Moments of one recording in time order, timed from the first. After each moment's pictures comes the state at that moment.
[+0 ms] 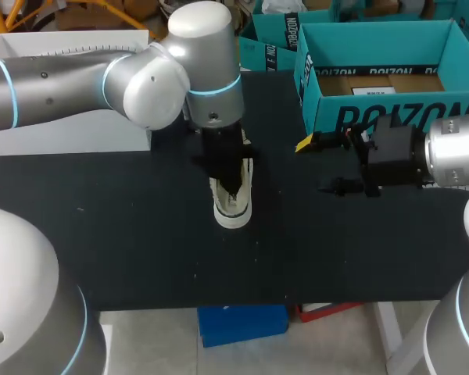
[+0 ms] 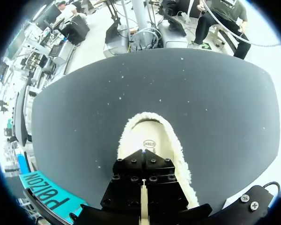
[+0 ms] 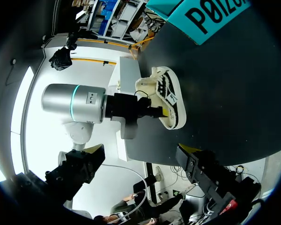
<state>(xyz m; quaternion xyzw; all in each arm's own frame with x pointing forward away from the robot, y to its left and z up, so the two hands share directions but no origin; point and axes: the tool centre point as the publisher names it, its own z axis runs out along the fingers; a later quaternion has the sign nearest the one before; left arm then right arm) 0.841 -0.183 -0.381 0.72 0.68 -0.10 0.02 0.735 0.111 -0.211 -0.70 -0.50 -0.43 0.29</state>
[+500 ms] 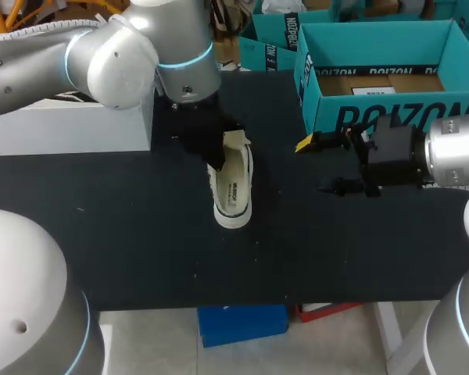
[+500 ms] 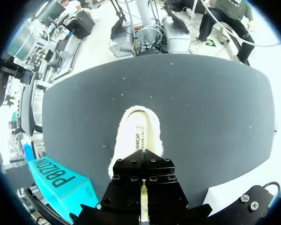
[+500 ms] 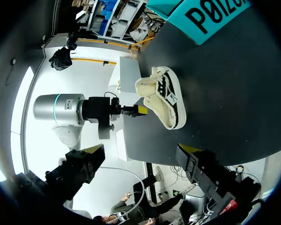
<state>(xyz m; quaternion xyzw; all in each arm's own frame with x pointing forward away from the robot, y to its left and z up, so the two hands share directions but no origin) 0.857 -0.150 -0.318 0.70 0.70 -0.09 0.06 0.735 0.111 -0.211 -0.70 -0.50 -0.43 0.29</state>
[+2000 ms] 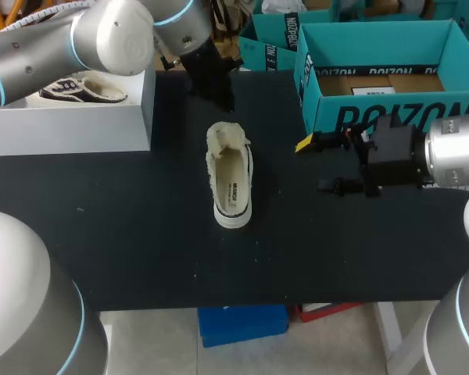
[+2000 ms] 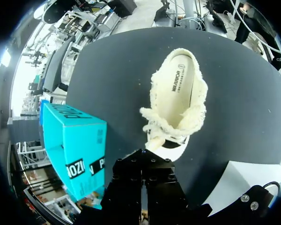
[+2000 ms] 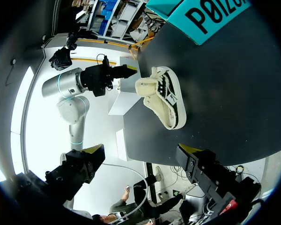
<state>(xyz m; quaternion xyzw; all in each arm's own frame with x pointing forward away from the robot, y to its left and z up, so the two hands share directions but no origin) 0.996 -0.181 -0.292 0.60 0.77 -0.13 0.15 0.735 0.111 -0.211 -0.70 -0.50 -0.43 0.29</state>
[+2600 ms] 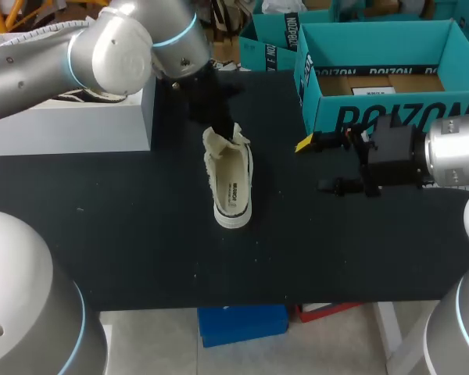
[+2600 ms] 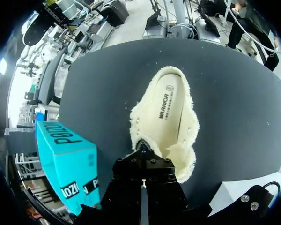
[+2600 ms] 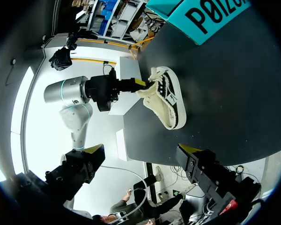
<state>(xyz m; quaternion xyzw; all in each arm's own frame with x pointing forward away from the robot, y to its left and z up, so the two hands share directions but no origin) 0.936 -0.171 -0.319 0.62 0.76 -0.15 0.12 0.735 0.111 -0.211 -0.70 -0.50 -0.43 0.29</state>
